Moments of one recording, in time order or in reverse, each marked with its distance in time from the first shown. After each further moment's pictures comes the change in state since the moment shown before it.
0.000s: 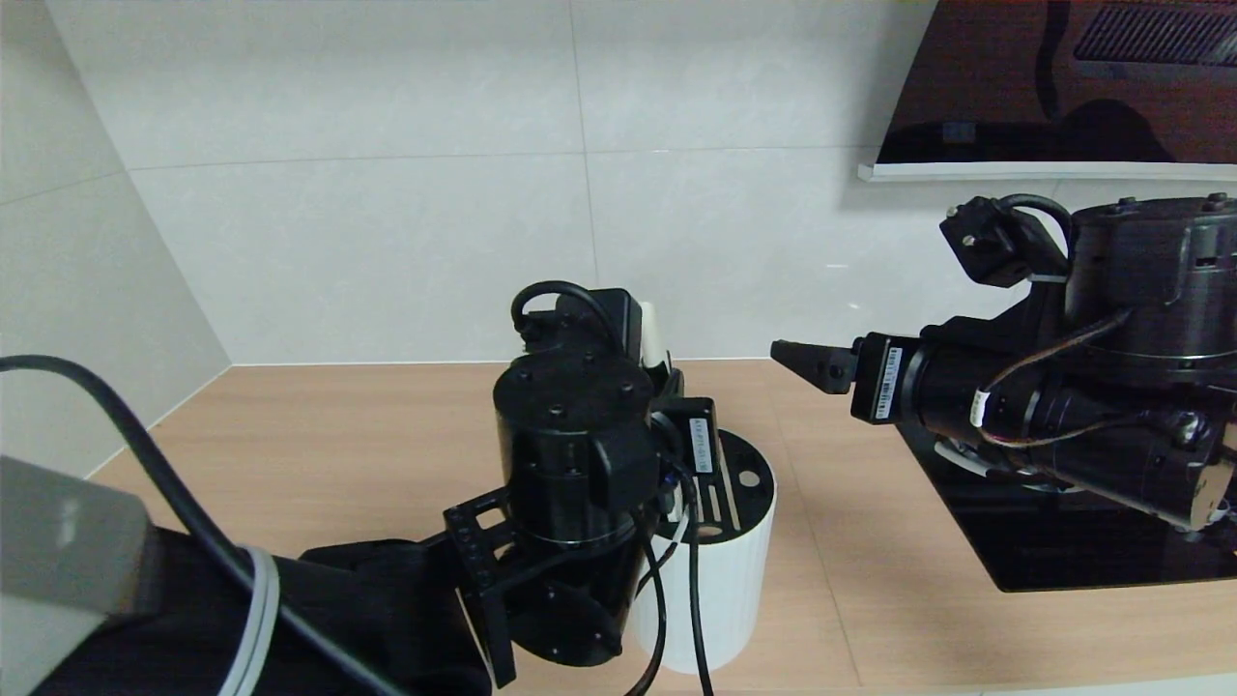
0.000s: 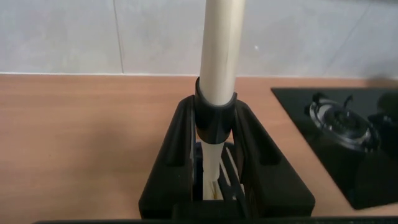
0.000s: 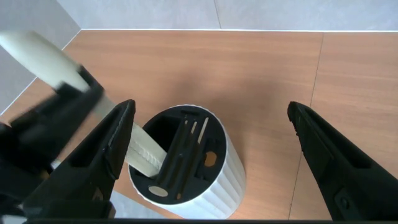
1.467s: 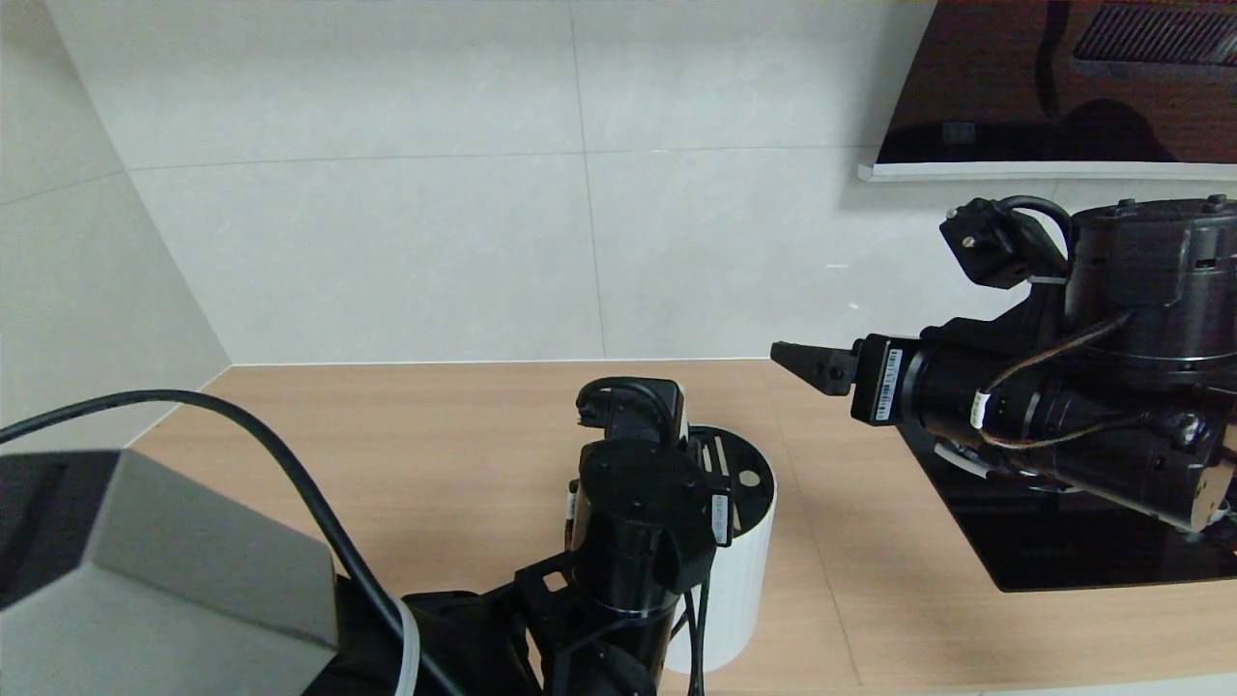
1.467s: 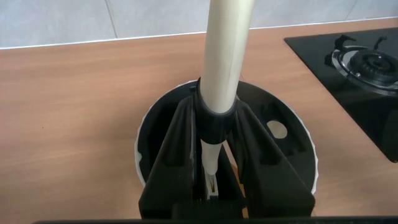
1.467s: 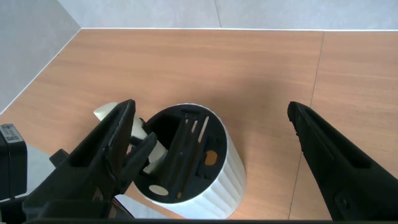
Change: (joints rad) left arm -0.021 0.123 0.066 -0.057 0.004 0.003; right arm 0.002 0.000 0.002 0.000 0.000 0.000
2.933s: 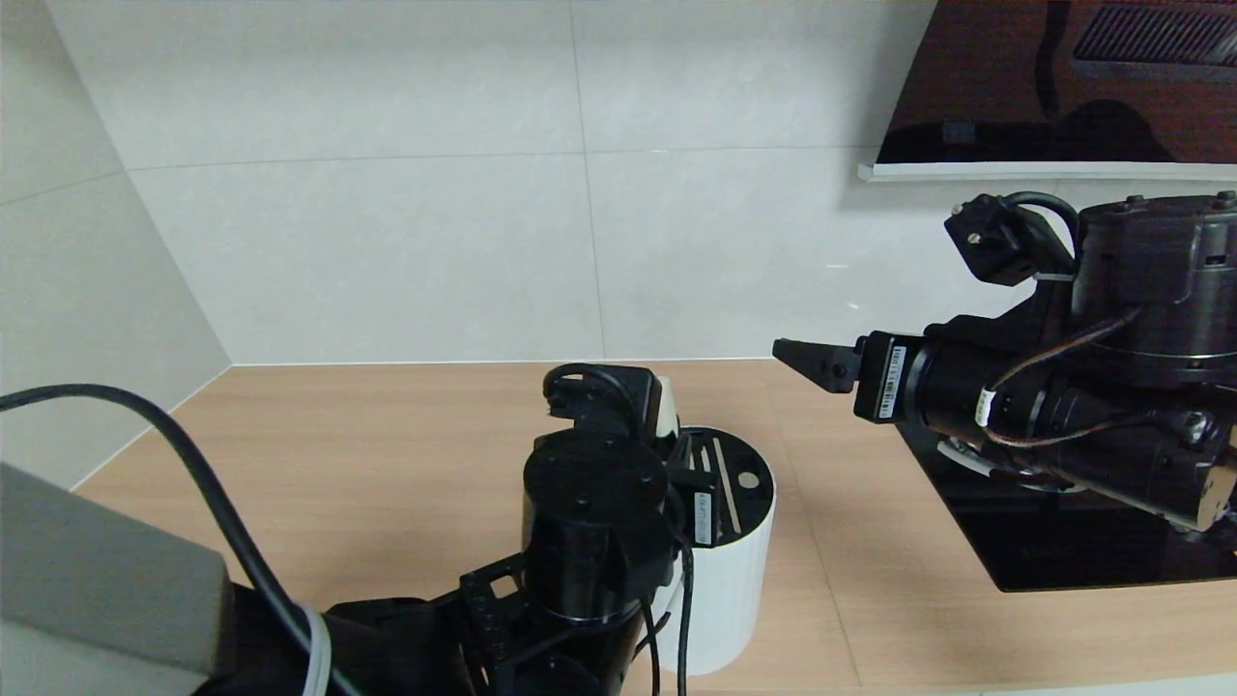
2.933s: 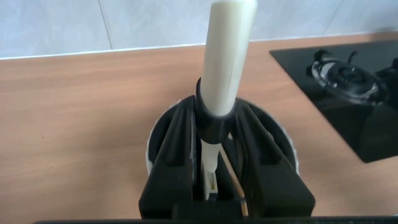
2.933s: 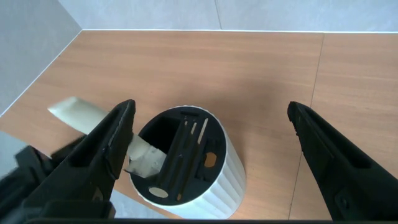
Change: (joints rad) left arm 0.001 -0.083 0.057 0.004 -0.046 0.006; right arm 0.000 -0.006 0.000 0.000 0.000 -0.002
